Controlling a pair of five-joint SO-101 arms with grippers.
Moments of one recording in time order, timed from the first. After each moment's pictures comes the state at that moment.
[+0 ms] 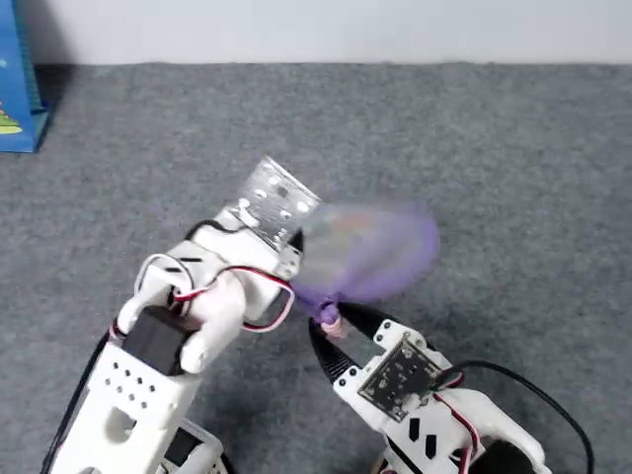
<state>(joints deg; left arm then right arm) 26.0 -49.0 37.5 59.6 -9.5 -42.5 -103.7 63.1 67.6 16.7</state>
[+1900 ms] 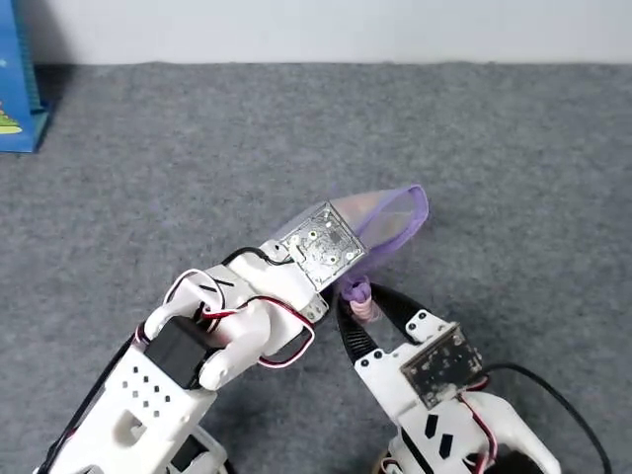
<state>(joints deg) 34.5 -49.0 39.8 67.6 -11.6 -33.7 -103.7 58.9 67.8 9.4</state>
